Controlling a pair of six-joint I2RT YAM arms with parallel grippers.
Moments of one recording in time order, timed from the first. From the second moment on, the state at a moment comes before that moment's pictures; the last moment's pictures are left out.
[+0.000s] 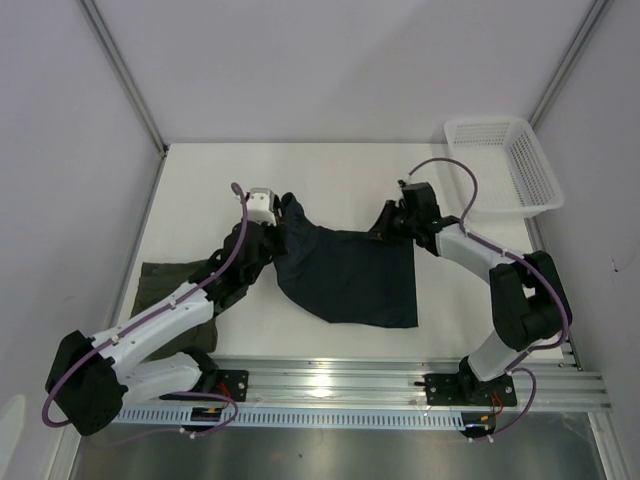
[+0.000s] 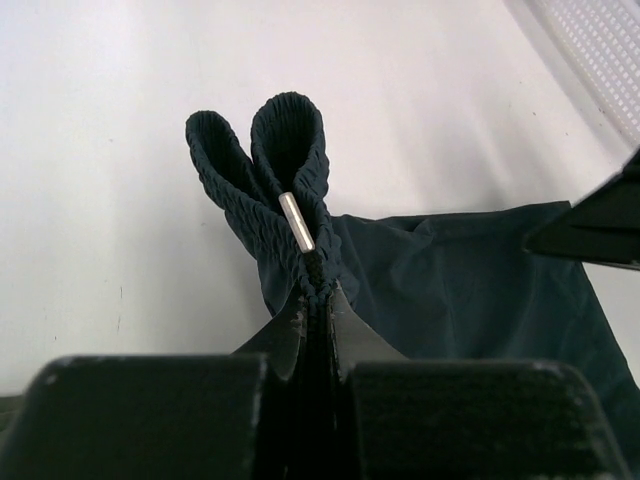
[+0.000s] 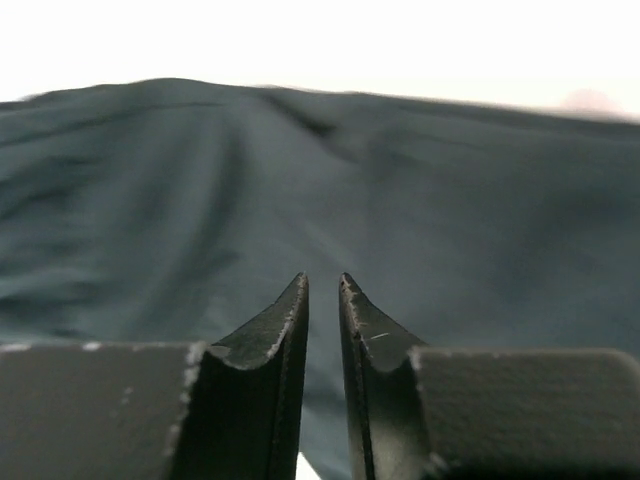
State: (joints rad) left arm -0.67 1.05 0.67 0.10 -0.38 -0.31; right arm 0.41 1.64 1.04 -0.09 -0.30 0.69
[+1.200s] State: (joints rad) left arm -1.20 1.65 1.19 -0.03 -0.92 -0.16; right arm 0.20 1.29 0.63 -0.28 -0.30 0.58
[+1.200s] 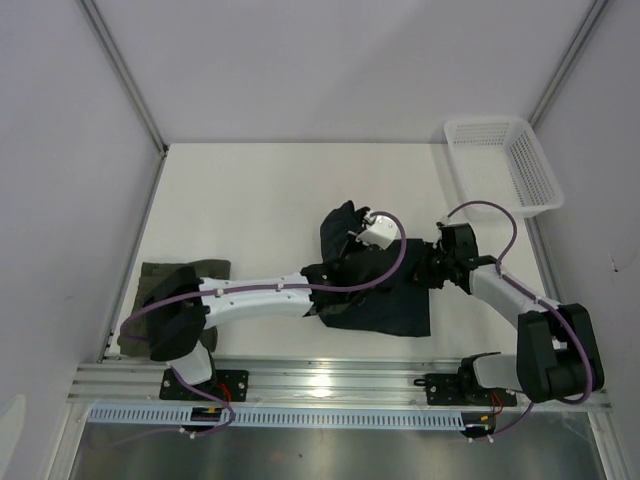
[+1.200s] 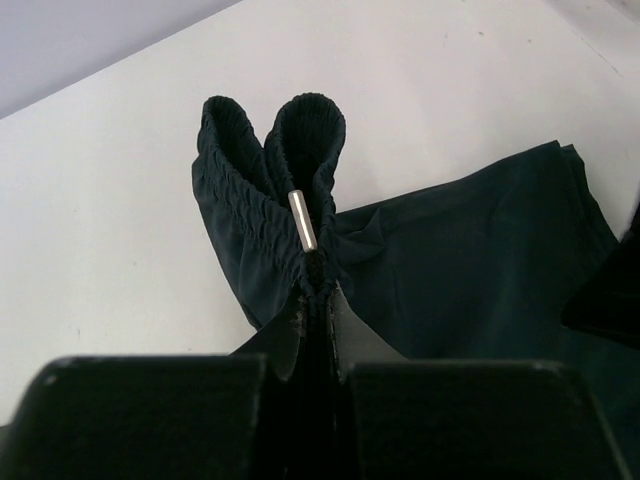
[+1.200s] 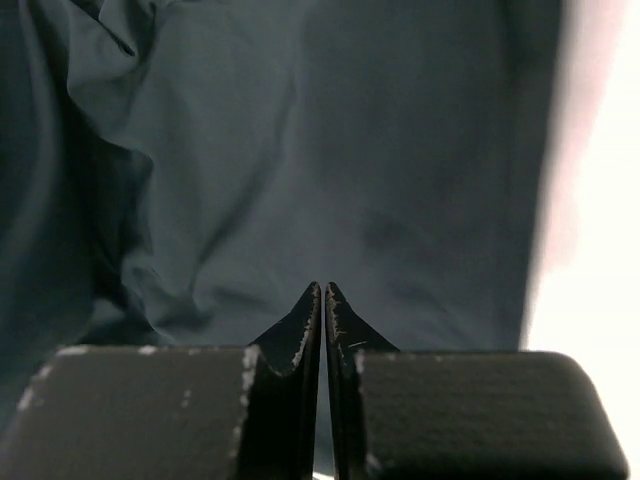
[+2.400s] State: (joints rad) left arm -1.17 1.24 0.87 0.07 -0.95 -0.12; right arm 0.59 2.01 1.01 0.35 -0.43 0.98
